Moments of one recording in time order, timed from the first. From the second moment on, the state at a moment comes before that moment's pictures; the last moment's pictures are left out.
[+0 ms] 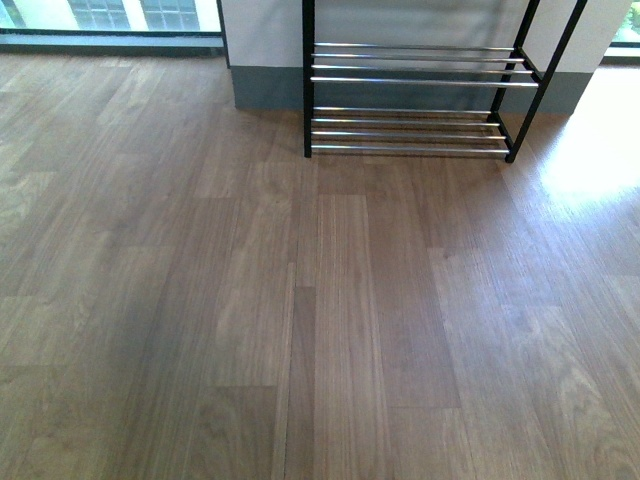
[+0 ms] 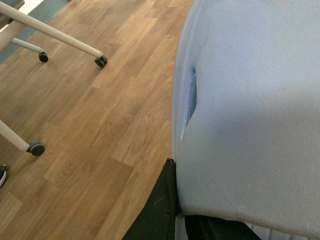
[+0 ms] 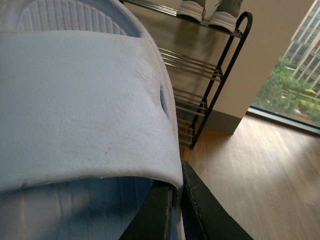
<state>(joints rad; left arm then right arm) -0.35 0.96 0.39 -0.03 -0.80 -0.19 -0.25 0.18 0.09 0.08 -0.20 -0.28</state>
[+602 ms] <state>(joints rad) -0.35 0.96 0.39 -0.03 -0.80 -0.19 -0.25 0.18 0.09 0.08 -0.20 -0.28</state>
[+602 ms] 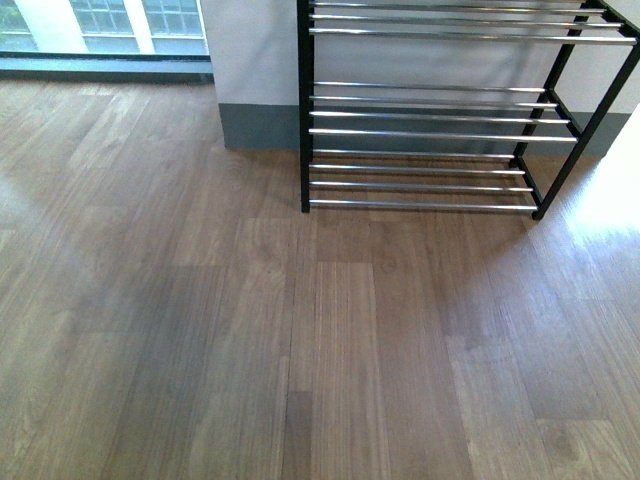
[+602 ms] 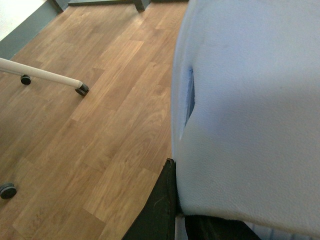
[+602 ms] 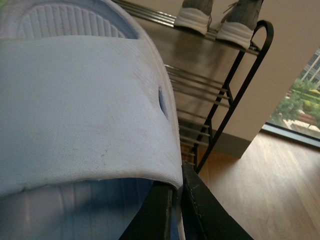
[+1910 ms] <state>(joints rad) -0.35 0.96 0.39 -0.03 -0.80 -0.19 -0.25 0.18 0.09 0.08 -0.20 -0.28</state>
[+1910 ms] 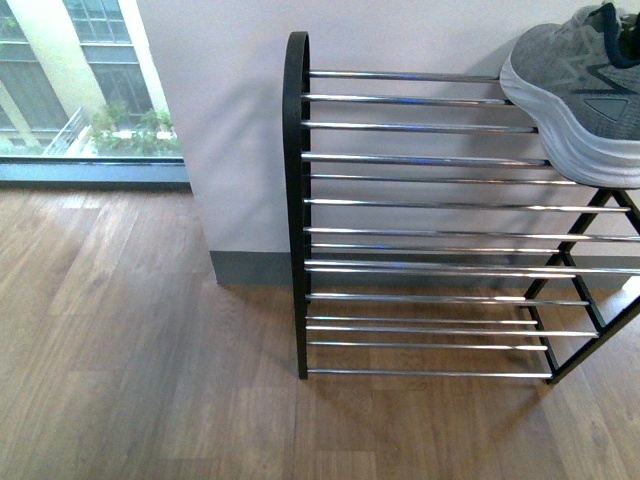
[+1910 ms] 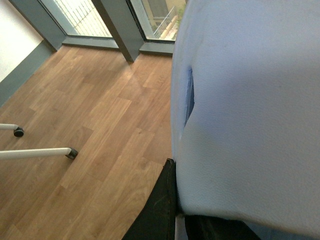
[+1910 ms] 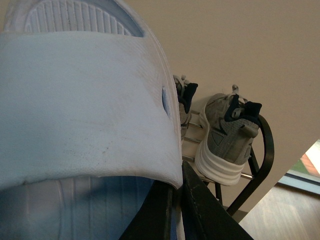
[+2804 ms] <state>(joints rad) -0.35 0.96 0.39 -0.03 -0.81 -0.19 -0.26 0.18 0.09 0.08 -0.25 -0.25</state>
